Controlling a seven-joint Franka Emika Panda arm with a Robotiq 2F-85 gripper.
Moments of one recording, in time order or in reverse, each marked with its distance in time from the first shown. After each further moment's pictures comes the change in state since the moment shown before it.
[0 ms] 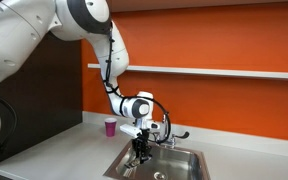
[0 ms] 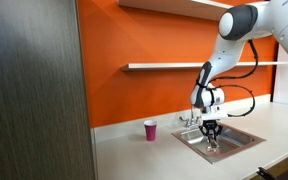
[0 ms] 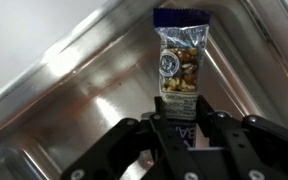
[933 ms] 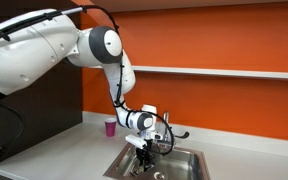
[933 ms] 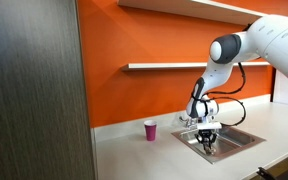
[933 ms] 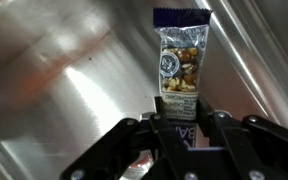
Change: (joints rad) arm -0.032 0.276 0.032 0.271 0.041 -0.002 -0.042
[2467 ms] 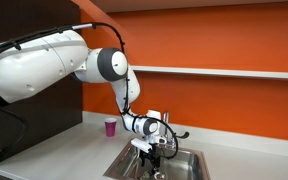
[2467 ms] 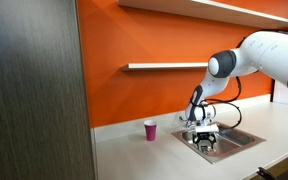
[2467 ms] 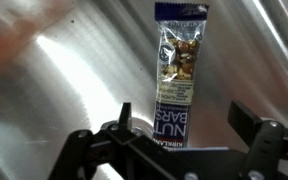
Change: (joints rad) arm -0.033 0.173 0.009 0.238 0.001 -0.072 -0.004
